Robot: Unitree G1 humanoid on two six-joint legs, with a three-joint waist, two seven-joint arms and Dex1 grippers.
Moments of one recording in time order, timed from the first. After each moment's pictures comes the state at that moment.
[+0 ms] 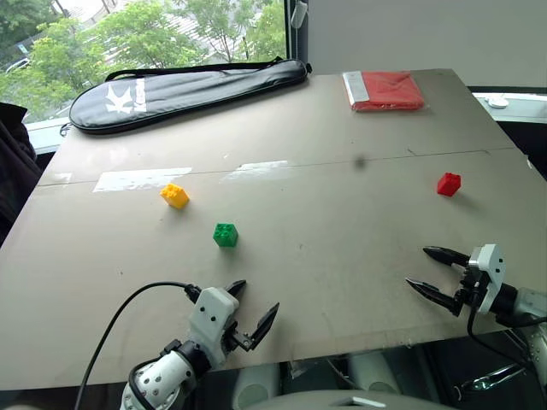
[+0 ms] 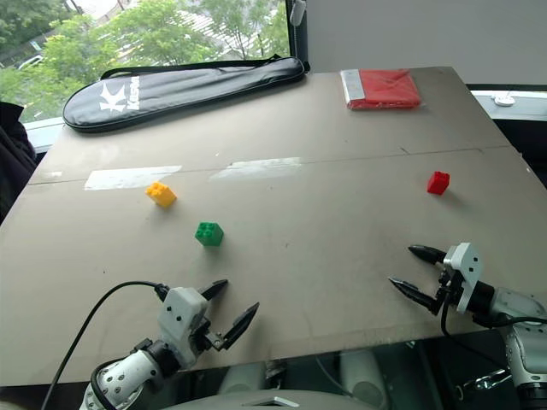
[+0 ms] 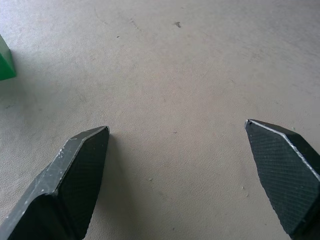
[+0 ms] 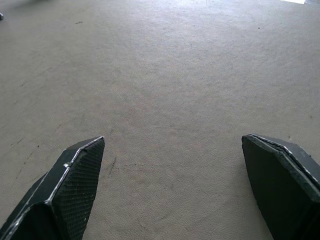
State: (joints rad) left arm 0.62 0.42 -0.04 -0.64 -0.20 0.20 -0.50; right arm 0.14 -0.65 -0.19 0.04 0.44 -0.01 1.10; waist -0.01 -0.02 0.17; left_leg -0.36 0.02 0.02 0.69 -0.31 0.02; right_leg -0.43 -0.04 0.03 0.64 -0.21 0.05
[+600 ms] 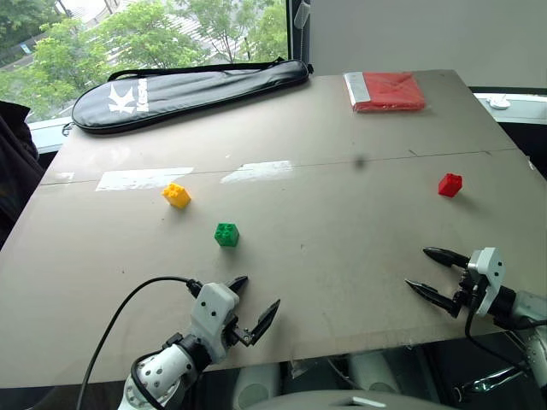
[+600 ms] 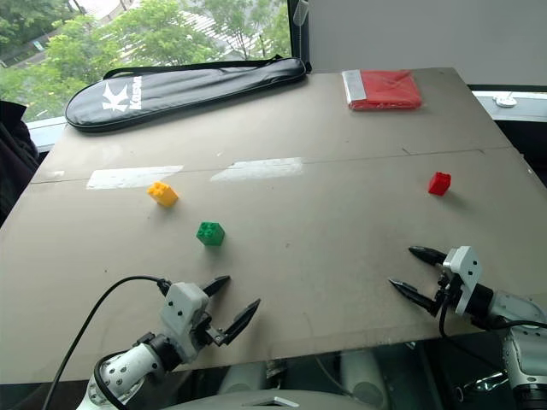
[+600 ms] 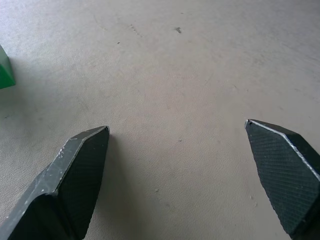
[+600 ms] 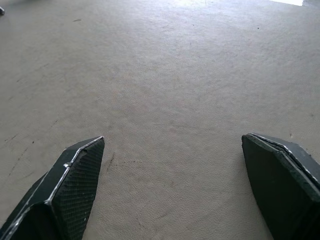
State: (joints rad) left arm 0.58 0.44 -0.03 -0.61 -0.22 0.20 -0.53; right arm 0.15 -0.62 -0.19 0.08 0.42 -0.08 1.10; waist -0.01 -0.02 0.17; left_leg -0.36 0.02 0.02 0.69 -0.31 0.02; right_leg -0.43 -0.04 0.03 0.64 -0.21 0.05
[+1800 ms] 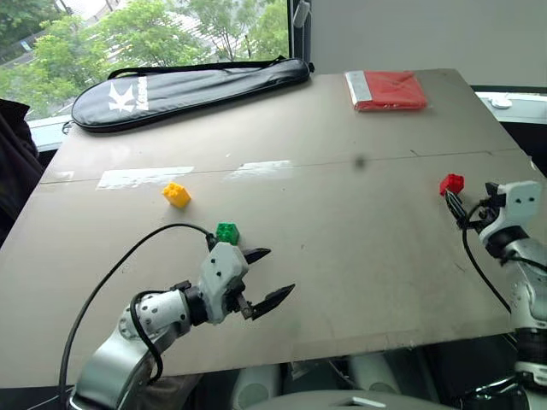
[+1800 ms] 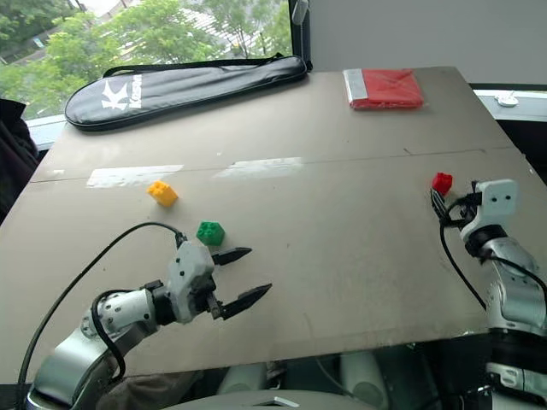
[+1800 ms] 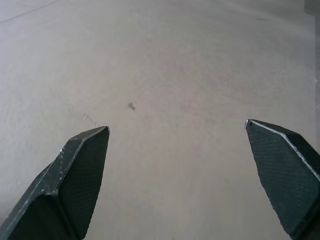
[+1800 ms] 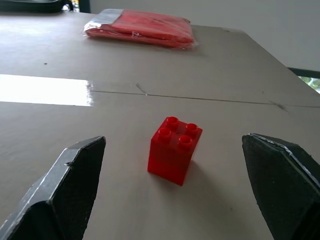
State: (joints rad) left arm 0.14 0.68 0.00 -0.69 -0.50 0.49 -0.75; right arm -0.26 -0.47 -0.33 0.14 0.29 0.22 0.29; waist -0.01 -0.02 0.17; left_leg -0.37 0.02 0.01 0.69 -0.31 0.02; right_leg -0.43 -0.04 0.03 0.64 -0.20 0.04
